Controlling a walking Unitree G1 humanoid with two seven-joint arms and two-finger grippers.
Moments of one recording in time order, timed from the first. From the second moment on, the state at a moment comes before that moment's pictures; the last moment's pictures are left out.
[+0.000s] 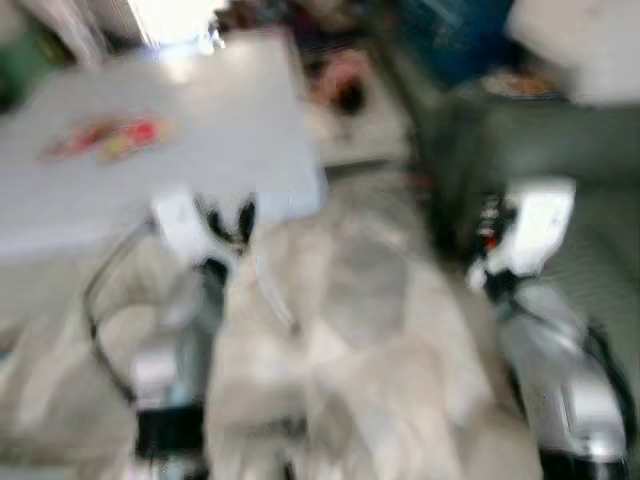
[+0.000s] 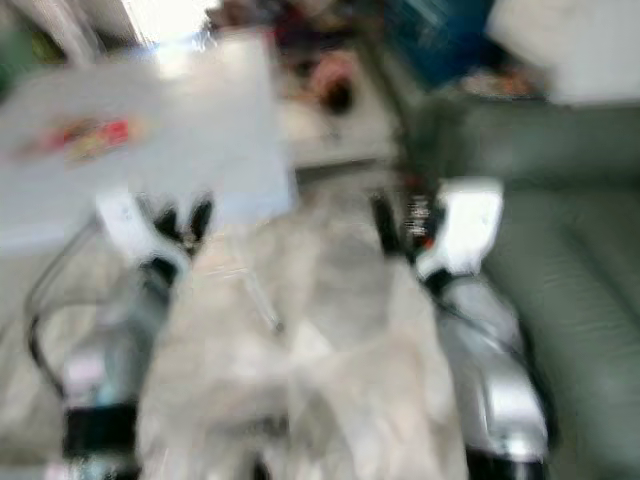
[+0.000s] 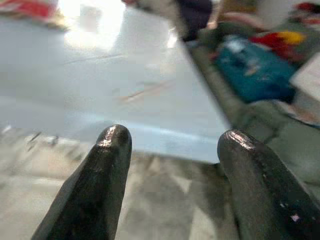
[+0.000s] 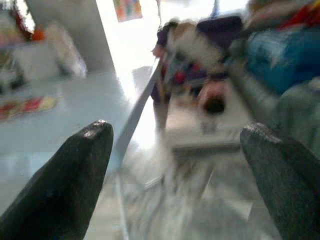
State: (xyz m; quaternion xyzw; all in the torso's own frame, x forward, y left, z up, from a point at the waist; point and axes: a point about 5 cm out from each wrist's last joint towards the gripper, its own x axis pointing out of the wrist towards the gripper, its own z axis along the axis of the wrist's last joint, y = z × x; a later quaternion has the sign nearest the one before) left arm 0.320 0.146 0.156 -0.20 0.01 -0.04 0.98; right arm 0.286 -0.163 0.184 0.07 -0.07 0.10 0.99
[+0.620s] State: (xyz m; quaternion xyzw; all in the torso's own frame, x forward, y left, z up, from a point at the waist) left arm 0.326 0.129 0.172 -0.21 0.00 -0.08 0.97; right arm 0.289 -0.166 0.192 0.06 -0.08 0.10 0.99
